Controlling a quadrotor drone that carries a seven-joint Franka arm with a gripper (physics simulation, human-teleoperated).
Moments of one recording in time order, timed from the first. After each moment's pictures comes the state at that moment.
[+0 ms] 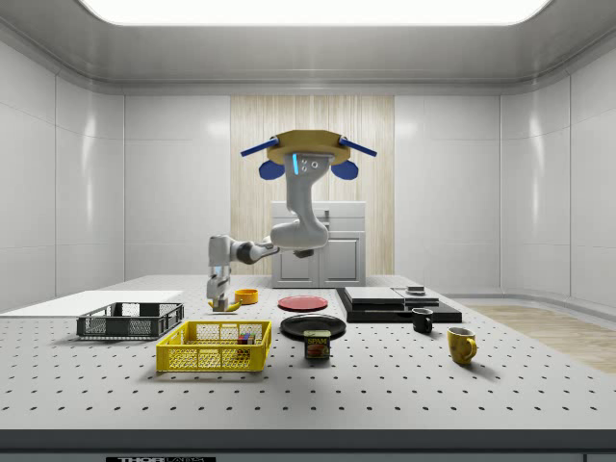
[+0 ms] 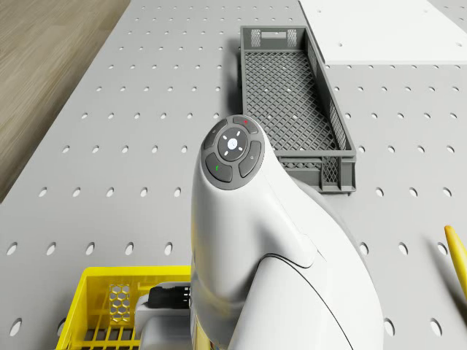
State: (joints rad) arm -1.30 -1.56 1.32 -2.75 -1.80 1.65 1.71
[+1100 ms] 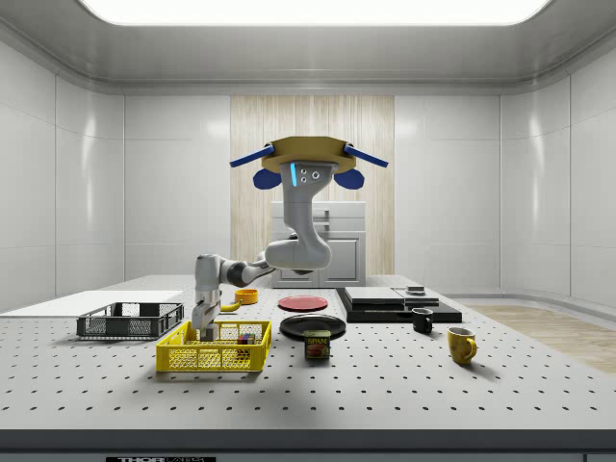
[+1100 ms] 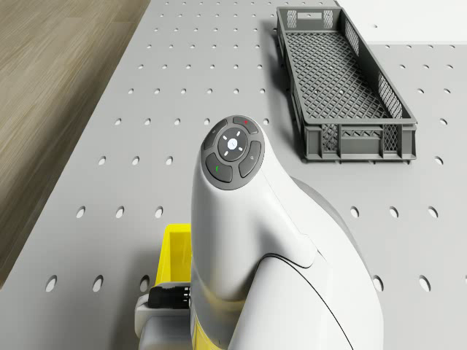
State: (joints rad) arm -1.30 -1.57 1.32 -2.75 -1.80 1.66 1.71
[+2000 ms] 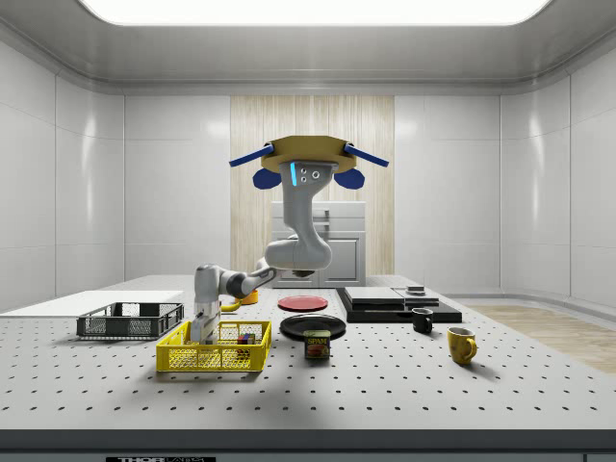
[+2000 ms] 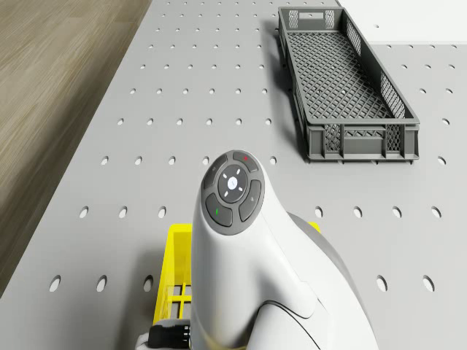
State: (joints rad) arm -1.33 -1.55 1.19 -2.71 -1.92 1.71 1.71
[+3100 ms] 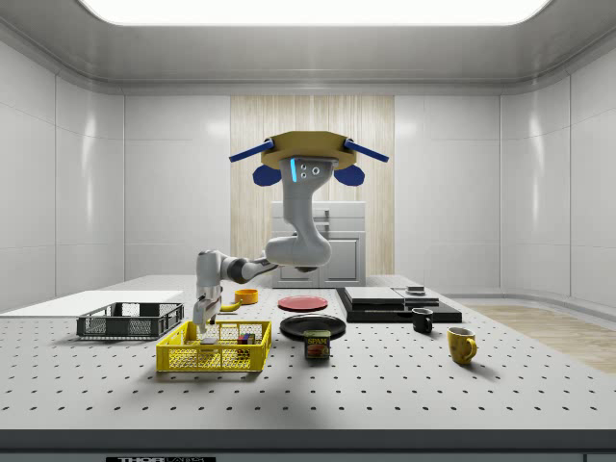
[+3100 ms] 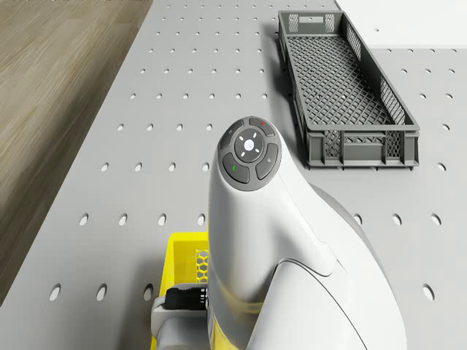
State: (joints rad) arm -1.25 -1.56 1.33 -2.75 -1.79 1.65 1.66
